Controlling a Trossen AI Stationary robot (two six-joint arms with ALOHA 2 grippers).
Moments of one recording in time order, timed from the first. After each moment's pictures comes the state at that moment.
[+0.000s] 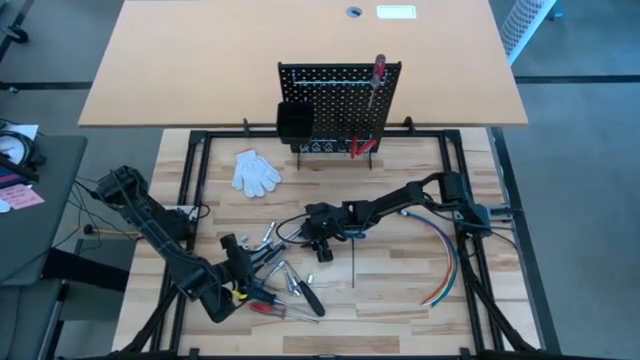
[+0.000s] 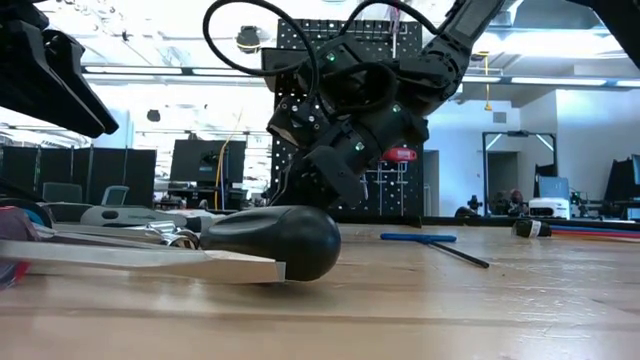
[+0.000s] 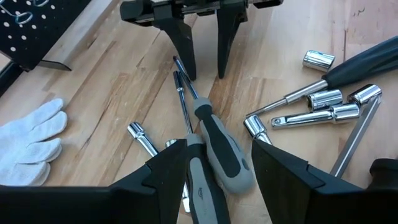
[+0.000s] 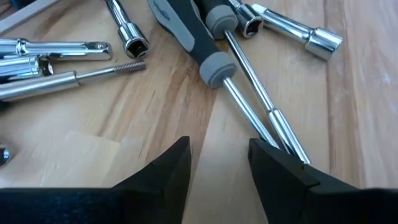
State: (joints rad) left arm -0.87 1.47 0.81 -0.66 -0.93 -0.99; right arm 0.01 2.21 1.21 0.22 -0.14 -0.20
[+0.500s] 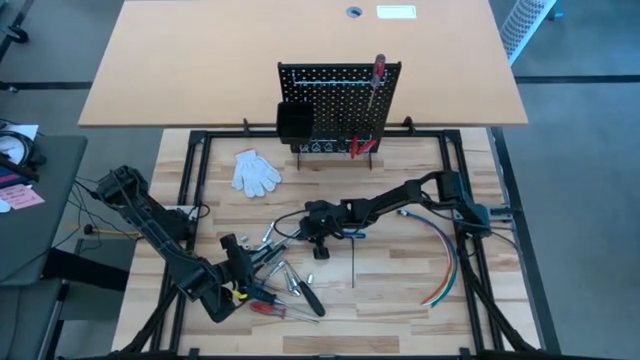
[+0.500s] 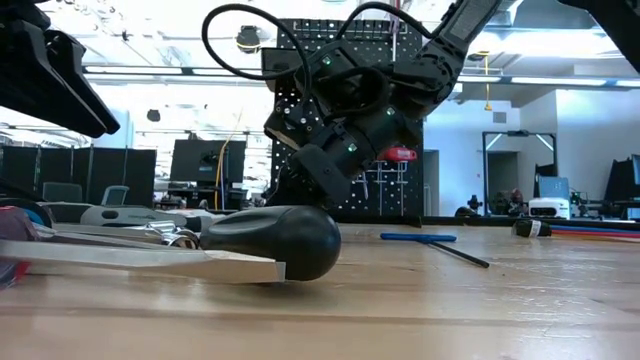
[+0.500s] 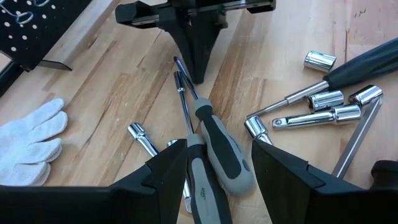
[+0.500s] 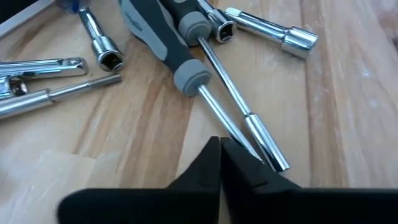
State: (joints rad) left arm -0.87 1.47 0.81 -0.66 -0.93 -0.99; right arm -0.01 2.22 1.21 0.22 -0.12 -0.14
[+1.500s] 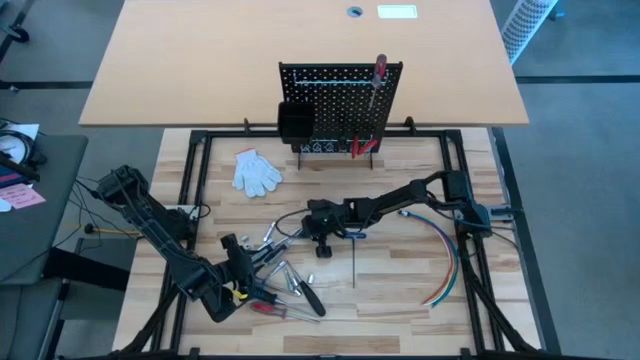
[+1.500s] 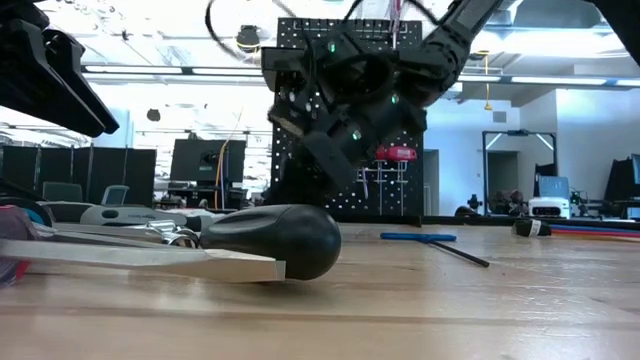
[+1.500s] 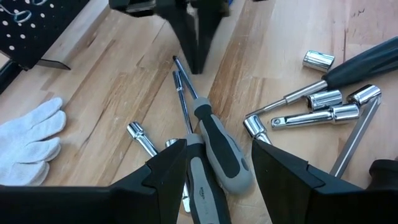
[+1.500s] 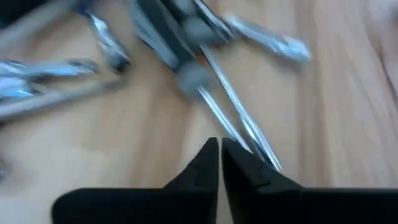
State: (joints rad) left arm -0.87 1.47 0.81 -0.66 -0.92 -0.99; right arm 0.02 2.13 1.21 0.25 -0.13 -0.16
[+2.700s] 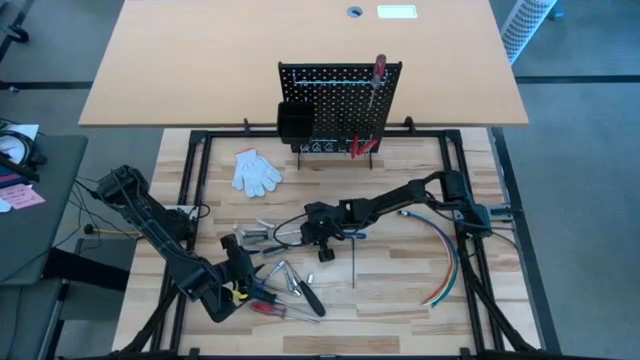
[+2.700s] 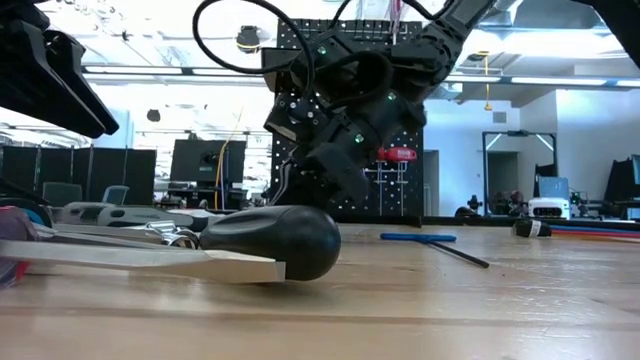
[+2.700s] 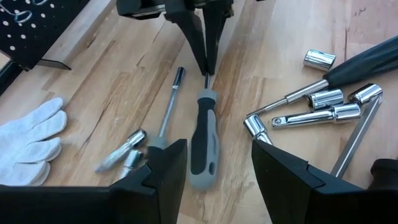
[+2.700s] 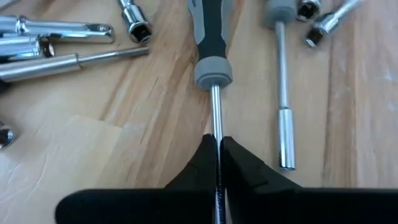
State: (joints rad) left arm -0.87 1.47 0.81 -0.66 -0.92 -0.99; right arm 0.00 2.17 1.24 0.07 -0.12 -0.26
